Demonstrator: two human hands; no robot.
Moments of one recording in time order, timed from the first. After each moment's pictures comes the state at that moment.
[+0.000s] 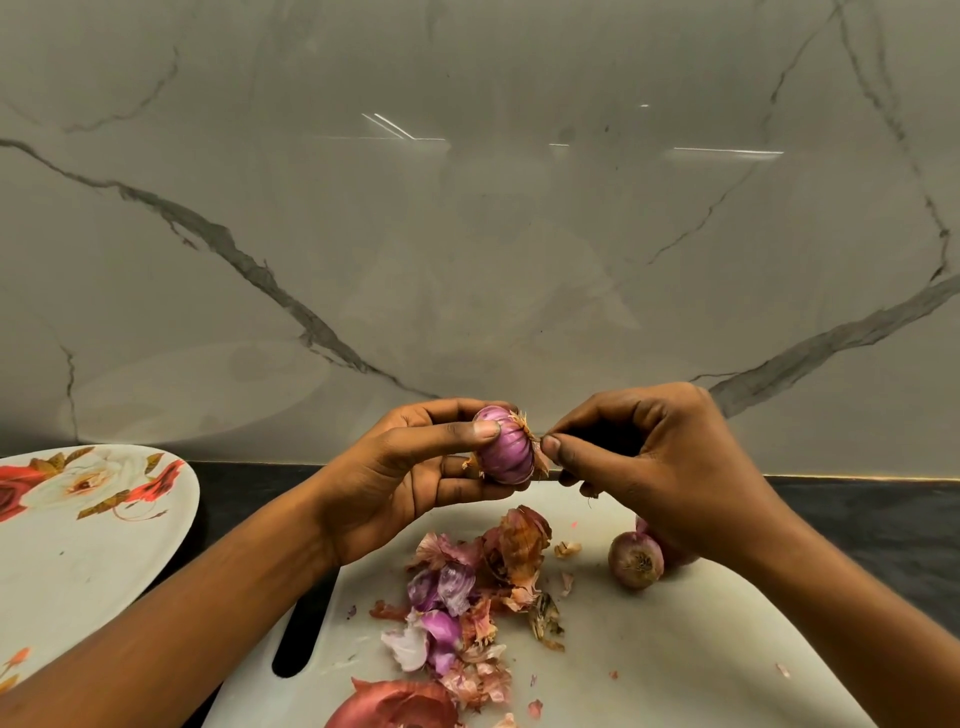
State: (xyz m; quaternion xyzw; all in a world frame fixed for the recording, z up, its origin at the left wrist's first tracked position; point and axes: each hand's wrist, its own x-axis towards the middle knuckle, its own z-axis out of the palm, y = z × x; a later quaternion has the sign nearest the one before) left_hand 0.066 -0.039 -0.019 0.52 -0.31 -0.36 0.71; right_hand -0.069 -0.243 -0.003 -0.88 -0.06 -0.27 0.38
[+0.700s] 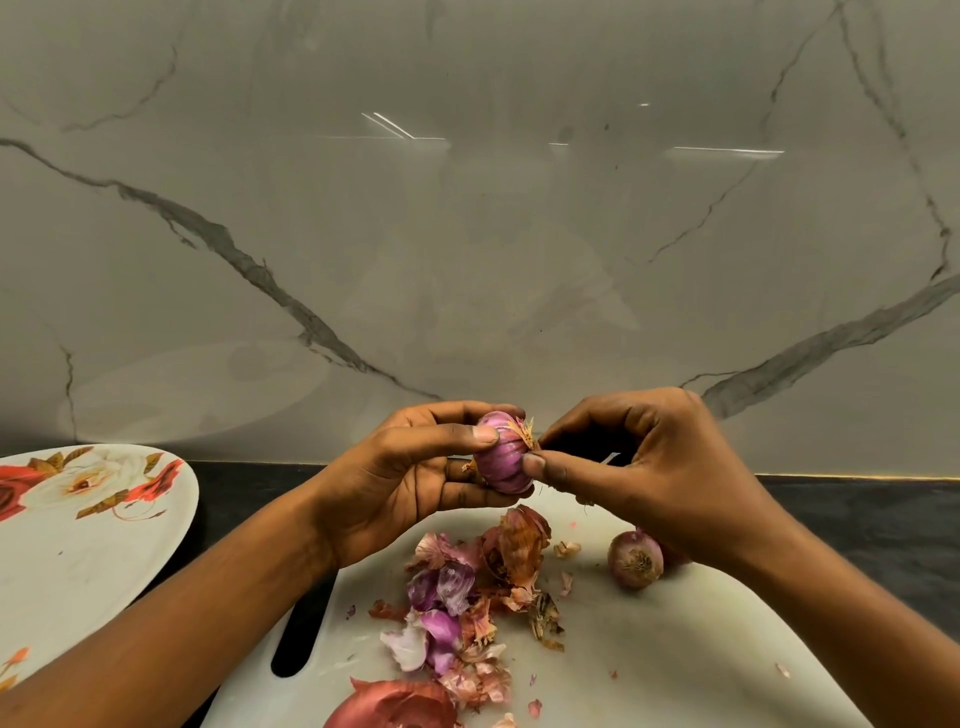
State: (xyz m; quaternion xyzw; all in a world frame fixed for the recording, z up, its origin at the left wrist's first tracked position) left_hand 0.068 -0.039 -0.019 0.51 -0.33 -0.38 0.70; right_hand -0.071 -0.238 -0.001 -0.89 -0.09 -0.26 0.37
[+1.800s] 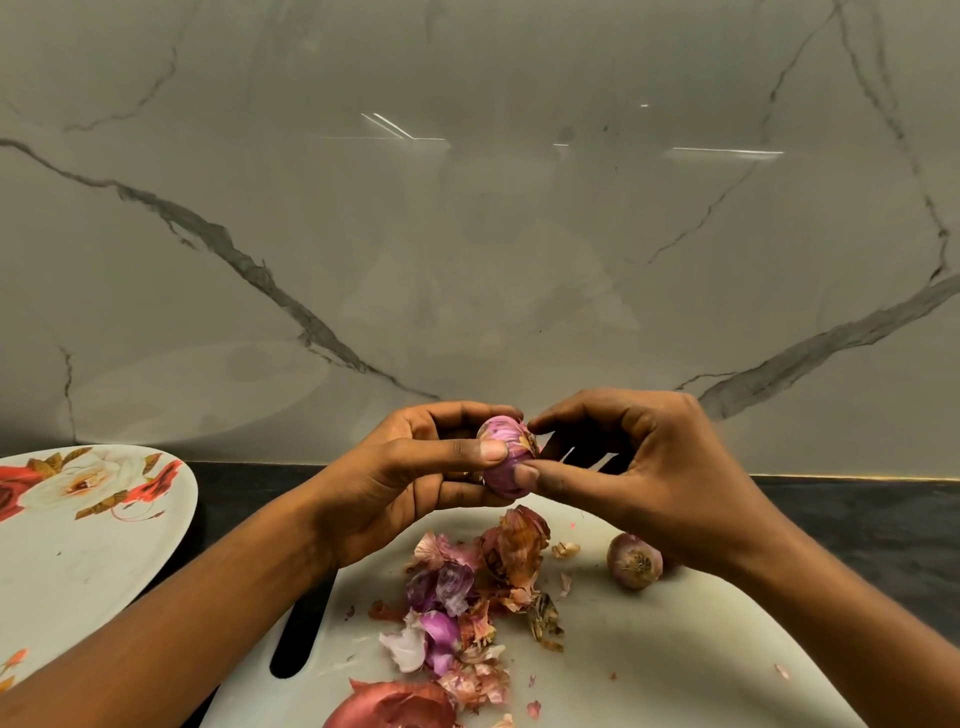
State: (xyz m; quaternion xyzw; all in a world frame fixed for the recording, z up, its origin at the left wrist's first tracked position) left_hand 0.069 -0.040 -0.021 0.53 -0.34 -0.36 0.69; right_hand -0.074 -0.235 -0.002 -0.89 -0.09 -0.27 0.36
